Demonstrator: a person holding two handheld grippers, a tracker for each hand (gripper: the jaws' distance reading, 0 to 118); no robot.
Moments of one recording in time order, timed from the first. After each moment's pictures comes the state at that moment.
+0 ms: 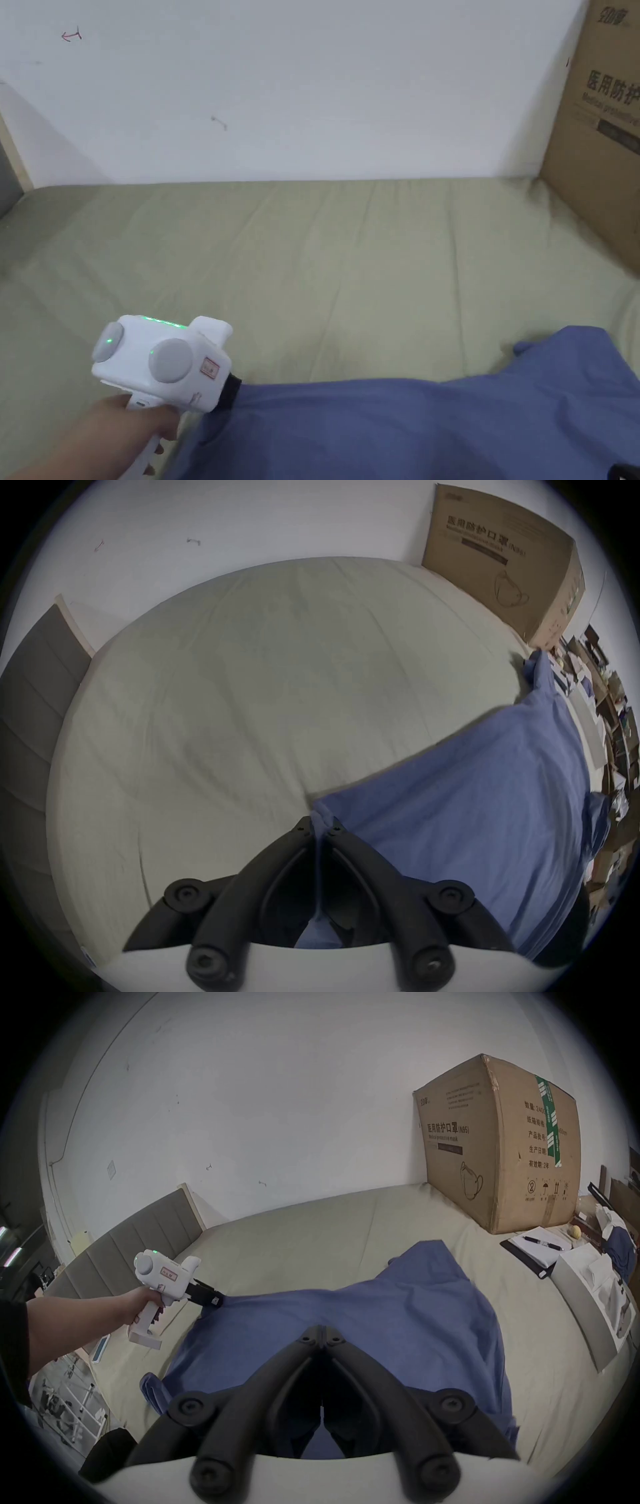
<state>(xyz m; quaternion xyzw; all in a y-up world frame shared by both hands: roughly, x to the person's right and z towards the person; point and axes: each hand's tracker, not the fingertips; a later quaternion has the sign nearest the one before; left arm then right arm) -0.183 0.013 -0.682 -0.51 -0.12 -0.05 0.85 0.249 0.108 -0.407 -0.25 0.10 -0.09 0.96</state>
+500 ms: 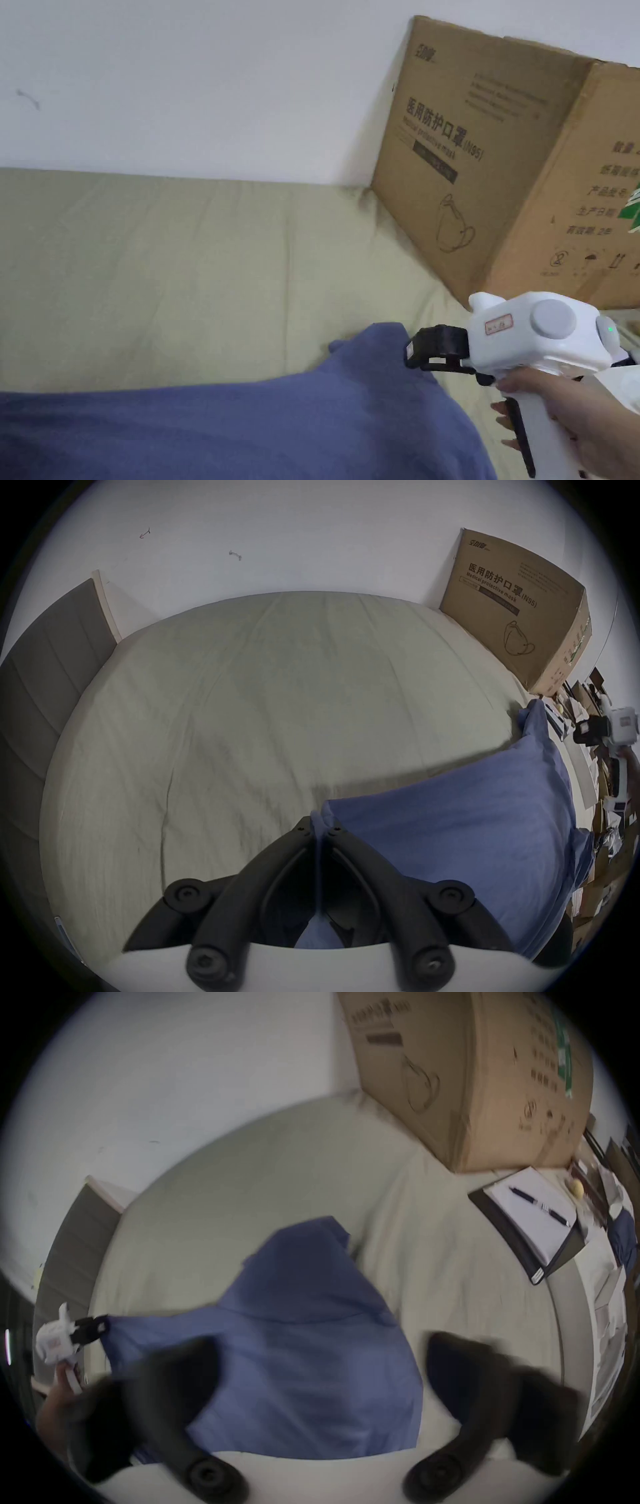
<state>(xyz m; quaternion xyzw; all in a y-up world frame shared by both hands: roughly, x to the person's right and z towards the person) -0.190 0.040 -0.658 -0.47 -0.09 0.00 0.88 0.415 0.058 -0.657 -0.50 -0.01 -0.14 0.86</state>
